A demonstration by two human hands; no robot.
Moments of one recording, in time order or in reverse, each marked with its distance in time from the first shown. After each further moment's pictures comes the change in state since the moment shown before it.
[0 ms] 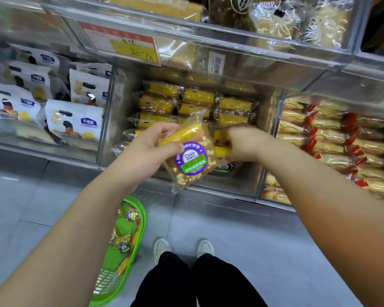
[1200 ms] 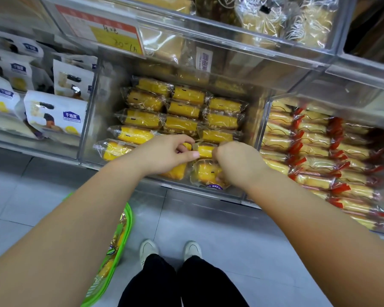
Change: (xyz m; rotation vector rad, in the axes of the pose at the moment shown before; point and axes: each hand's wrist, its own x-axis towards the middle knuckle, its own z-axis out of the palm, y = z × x) left_hand 0.043 -0.010 0.029 0.778 -0.236 0.004; right_hand -0.035 -0.004 0.023 -0.164 0.099 -0.077
